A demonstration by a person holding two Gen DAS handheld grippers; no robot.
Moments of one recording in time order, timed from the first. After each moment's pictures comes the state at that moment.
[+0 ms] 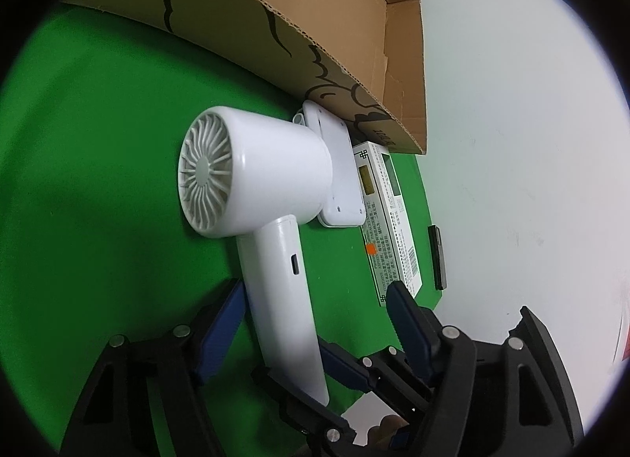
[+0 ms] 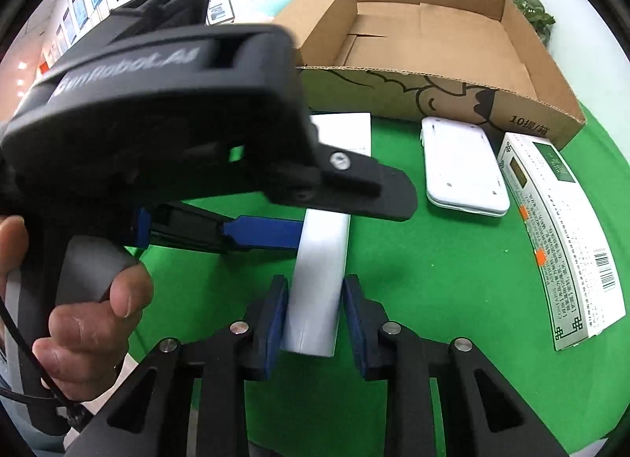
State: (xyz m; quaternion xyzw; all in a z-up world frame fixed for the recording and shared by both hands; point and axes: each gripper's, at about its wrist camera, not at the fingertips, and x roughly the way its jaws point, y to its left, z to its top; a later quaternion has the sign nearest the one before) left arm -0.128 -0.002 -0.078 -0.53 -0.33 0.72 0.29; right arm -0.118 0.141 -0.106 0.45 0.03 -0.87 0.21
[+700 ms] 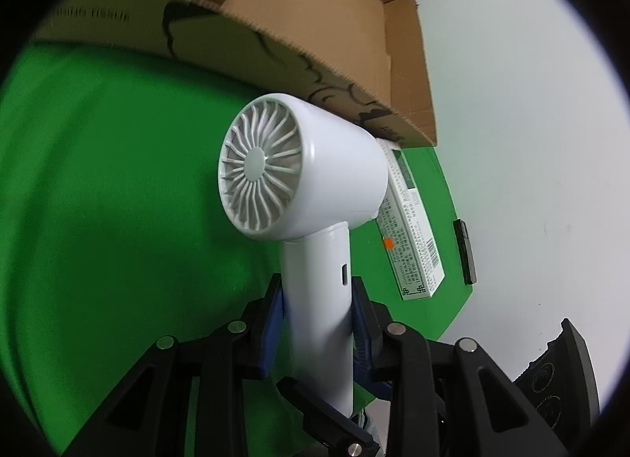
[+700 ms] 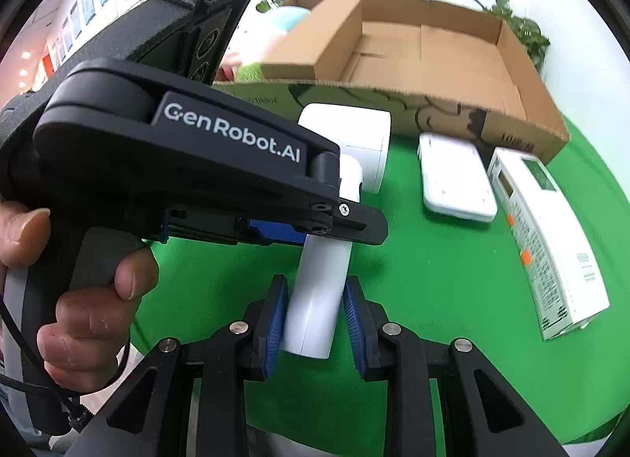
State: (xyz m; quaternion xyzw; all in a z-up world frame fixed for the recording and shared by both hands) left arm -0.115 -0.002 -0.059 -0.52 -0.27 0.77 0.26; right arm -0.094 0.133 -0.090 0.41 0.06 -0.89 0.20
